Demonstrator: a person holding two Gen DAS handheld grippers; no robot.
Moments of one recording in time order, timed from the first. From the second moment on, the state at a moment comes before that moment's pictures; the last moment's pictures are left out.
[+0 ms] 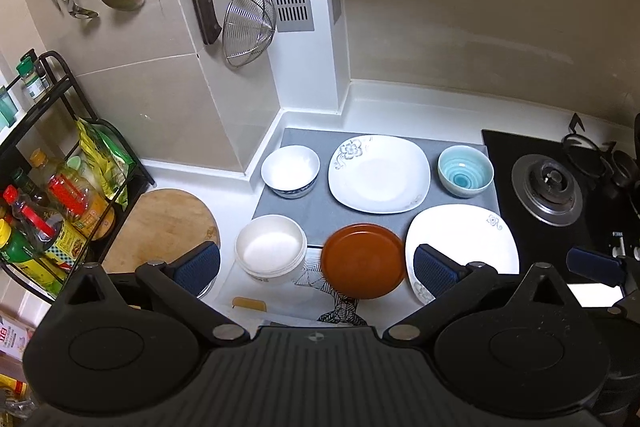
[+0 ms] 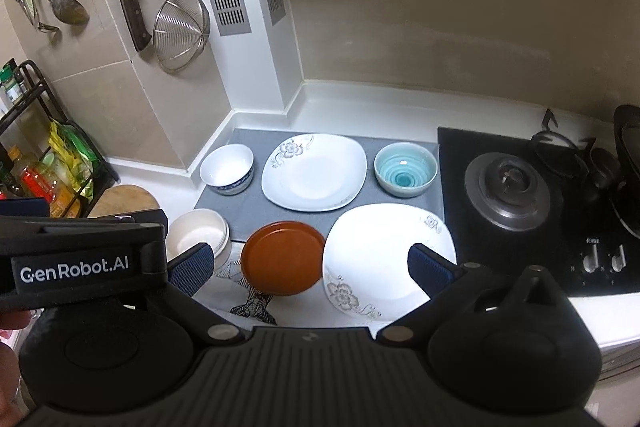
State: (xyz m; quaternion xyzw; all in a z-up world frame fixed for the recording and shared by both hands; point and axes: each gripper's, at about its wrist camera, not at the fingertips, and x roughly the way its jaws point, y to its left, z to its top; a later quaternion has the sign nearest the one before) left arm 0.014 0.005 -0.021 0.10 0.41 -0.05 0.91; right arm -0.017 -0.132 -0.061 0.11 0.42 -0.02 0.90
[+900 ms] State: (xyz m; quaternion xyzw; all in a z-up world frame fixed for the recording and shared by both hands) left arm 0.026 0.011 -0.033 0.09 0.42 -0.04 0.90; right arm 0.000 -0.126 -0.073 0.11 0.44 -0.01 0.89
